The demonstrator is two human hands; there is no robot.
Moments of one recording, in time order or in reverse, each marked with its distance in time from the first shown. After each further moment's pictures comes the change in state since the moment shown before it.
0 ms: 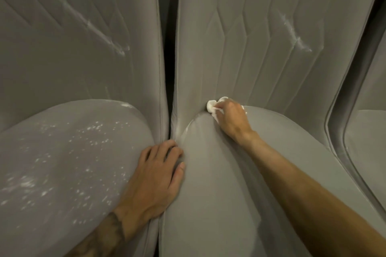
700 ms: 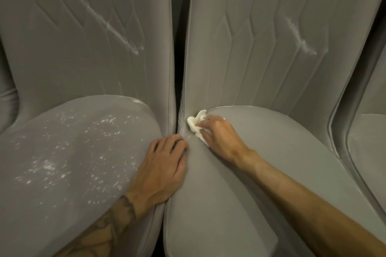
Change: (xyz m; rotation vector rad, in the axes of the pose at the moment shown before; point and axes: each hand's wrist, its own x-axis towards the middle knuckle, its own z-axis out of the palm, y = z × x) left_hand 0.000 0.004 -0.007 -0.029 -0.005 -0.003; right_hand -0.059 -0.038 0.011 0.100 -0.104 -0.331
